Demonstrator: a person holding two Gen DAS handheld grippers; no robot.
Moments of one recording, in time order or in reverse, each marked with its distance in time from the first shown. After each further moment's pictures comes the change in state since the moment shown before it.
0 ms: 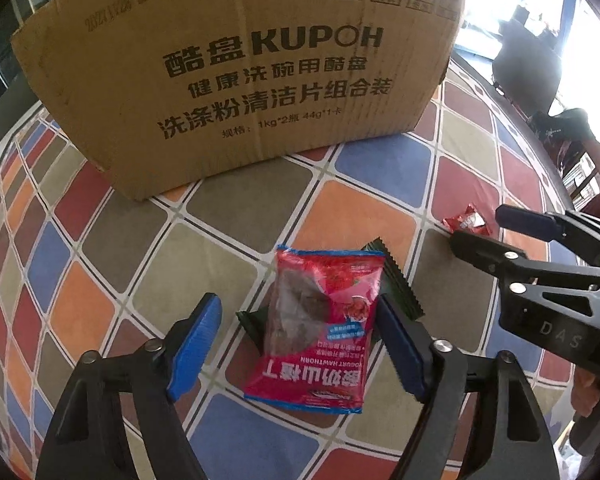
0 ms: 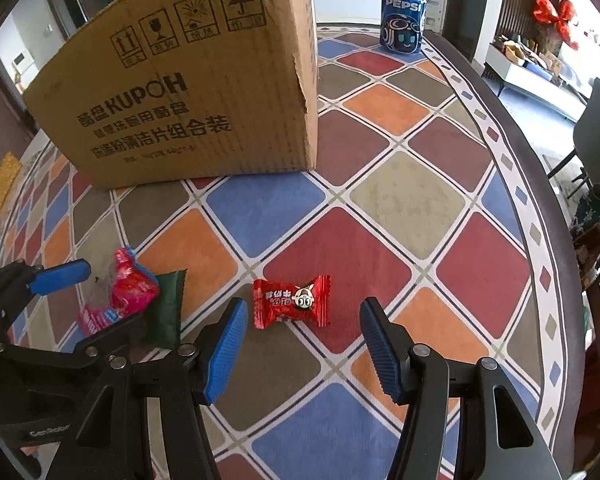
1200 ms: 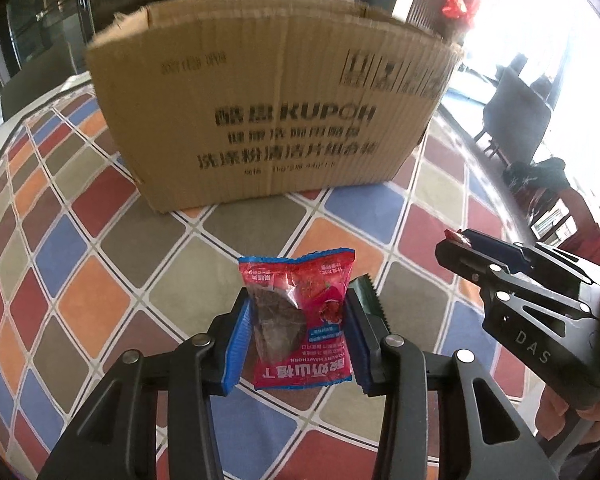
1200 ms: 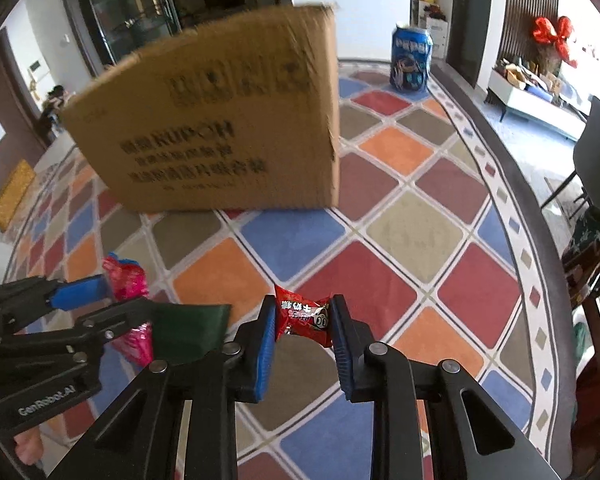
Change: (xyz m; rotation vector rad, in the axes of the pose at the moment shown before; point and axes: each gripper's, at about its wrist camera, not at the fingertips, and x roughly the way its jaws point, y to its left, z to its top) left arm -0.056 0.017 -0.010 -0.100 -0.123 -0.077; right arm -0.037 0.016 0.003 -0.029 -0.126 0.028
